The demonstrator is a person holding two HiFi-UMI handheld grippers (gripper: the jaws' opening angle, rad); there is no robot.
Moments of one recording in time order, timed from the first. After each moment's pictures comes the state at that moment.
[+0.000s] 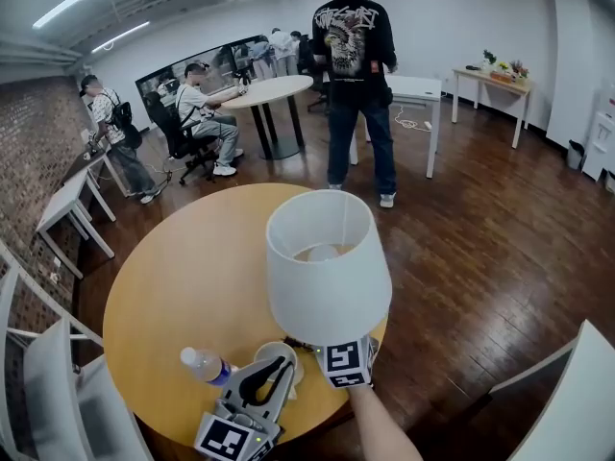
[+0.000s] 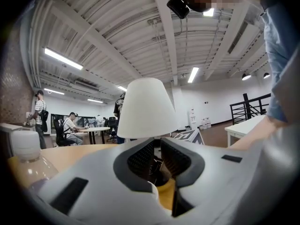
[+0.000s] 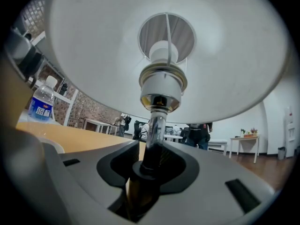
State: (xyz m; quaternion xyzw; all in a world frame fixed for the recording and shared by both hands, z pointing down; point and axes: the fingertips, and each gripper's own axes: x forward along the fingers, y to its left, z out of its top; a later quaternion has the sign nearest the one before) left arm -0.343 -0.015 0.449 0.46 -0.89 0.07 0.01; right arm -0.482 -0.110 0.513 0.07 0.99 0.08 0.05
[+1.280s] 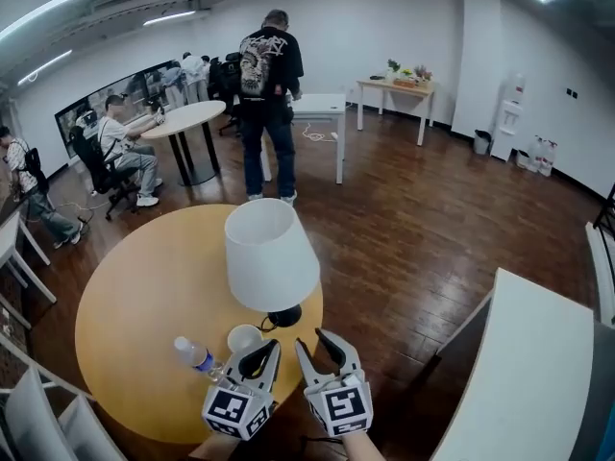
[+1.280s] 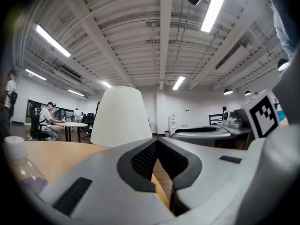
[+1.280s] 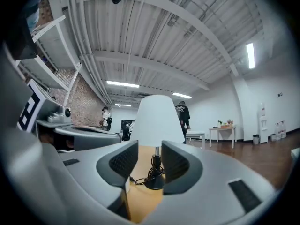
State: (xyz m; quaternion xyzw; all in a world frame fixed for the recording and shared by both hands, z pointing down) left arm -0.303 -0.034 0.433 0.56 -0.83 0.03 0.01; right arm -0.271 -0.089 0.425 -0.03 1.00 0.00 0.00
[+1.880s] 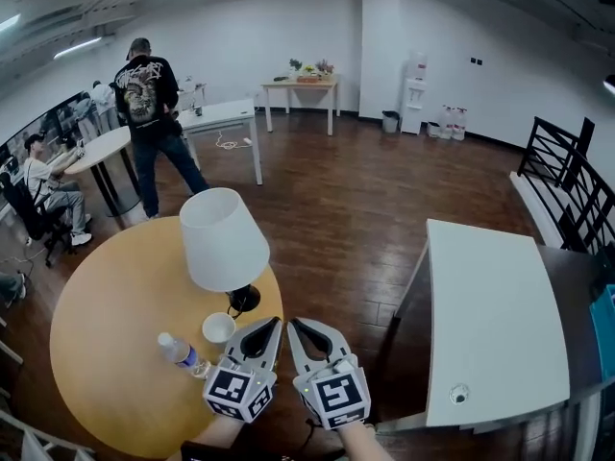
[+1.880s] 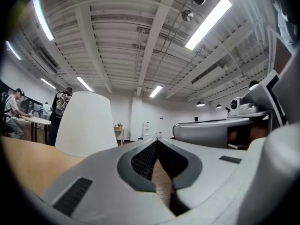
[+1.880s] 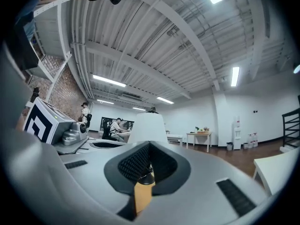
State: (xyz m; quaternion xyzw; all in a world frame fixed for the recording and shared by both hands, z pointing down) left arm -0.232 -0.046 0.405 0.70 -0.71 0.00 -0.01; right arm -0.196 -0.047 0.379 -0.17 0.99 0.02 0.01
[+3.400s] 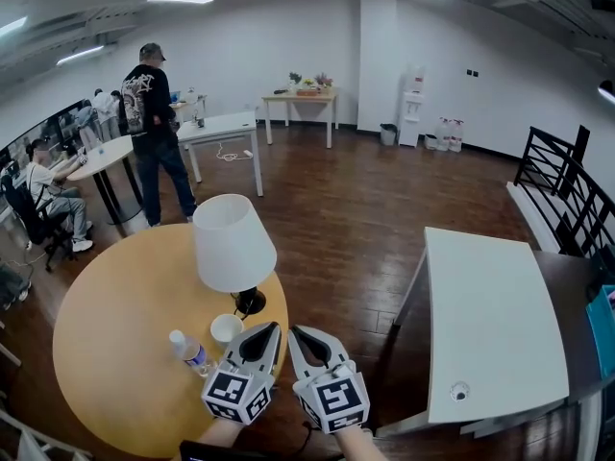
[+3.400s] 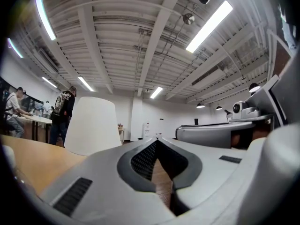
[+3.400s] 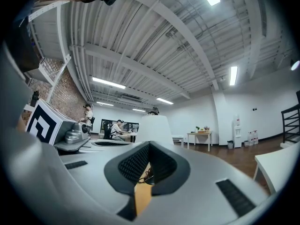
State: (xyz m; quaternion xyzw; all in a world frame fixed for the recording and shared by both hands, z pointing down) left arm -0.232 -0.014 0.400 0.70 -0.71 -0.01 -0.01; right arm -0.191 -0.019 0.379 -0.18 0.98 0.02 0.03
